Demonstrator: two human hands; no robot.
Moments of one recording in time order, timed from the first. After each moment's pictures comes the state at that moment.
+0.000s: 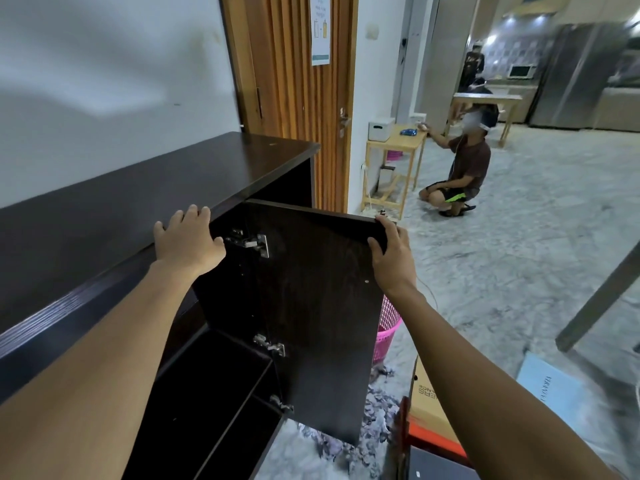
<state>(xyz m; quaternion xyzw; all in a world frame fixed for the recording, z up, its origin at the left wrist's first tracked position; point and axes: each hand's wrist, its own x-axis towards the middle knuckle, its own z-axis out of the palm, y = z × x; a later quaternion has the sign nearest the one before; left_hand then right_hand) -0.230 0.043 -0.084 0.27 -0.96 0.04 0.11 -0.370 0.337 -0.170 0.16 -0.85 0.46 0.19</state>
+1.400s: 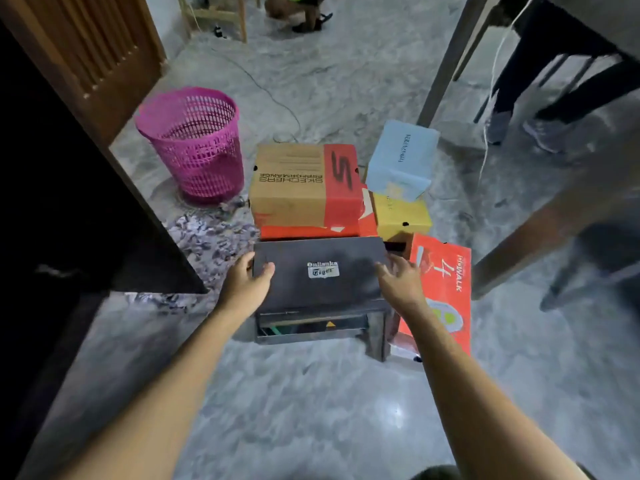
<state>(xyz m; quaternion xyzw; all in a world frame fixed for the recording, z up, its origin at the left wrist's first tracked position) -0.222 0.481 -0.764 0.19 -0.84 -0.48 -0.13 -0.212 0.748 -0.790 -0.24 -0.86 0.44 -0.04</state>
